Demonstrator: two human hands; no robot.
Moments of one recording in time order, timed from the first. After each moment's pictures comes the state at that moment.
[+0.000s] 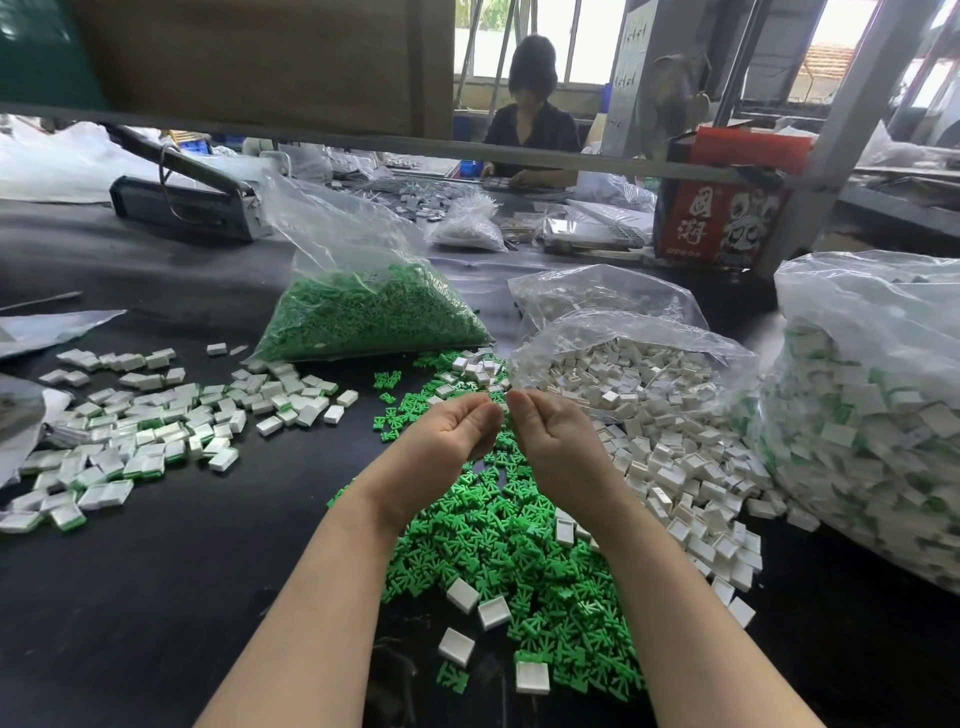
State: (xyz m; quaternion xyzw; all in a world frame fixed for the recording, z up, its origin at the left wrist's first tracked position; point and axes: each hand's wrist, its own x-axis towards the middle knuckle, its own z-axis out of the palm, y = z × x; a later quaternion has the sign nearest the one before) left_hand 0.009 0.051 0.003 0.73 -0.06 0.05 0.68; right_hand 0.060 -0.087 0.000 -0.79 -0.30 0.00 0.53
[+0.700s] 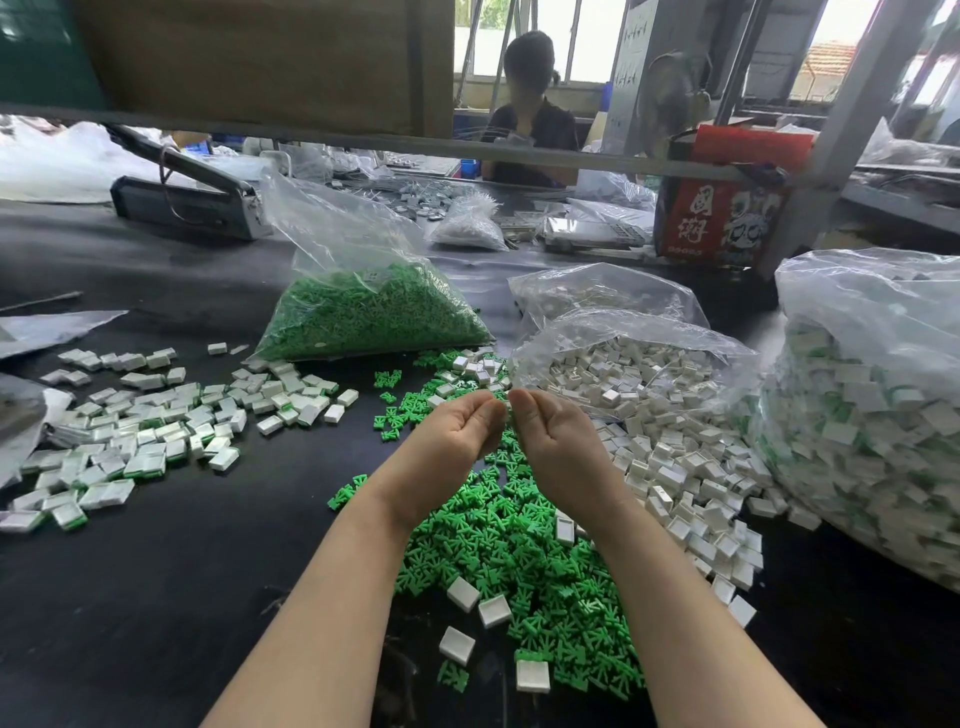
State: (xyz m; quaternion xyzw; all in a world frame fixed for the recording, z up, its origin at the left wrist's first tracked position) left_hand 0.012 0.043 0.001 0.74 -0.09 0.07 0.67; right_hand 0.058 -0.088 0.000 -0.80 -0.29 -0.02 0.52
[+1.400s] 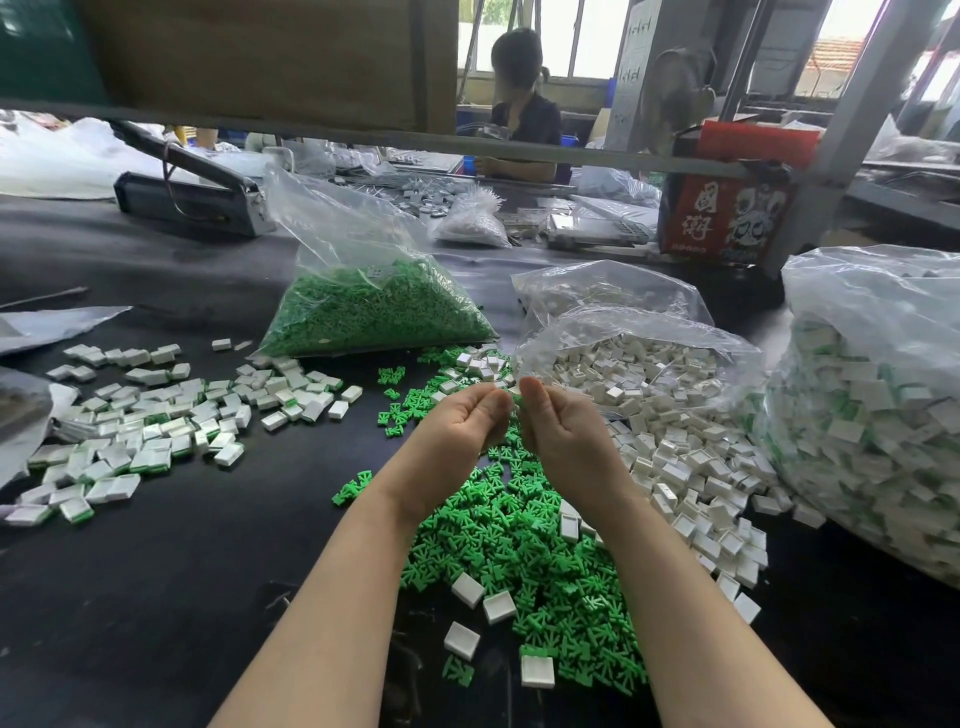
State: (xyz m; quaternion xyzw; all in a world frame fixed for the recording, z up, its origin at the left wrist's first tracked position) left_hand 0.016 0.045 -0.003 0.72 -0.08 0.08 0.69; right_hand 0.062 -0.088 0.000 -0.76 -0.29 0.01 0.59
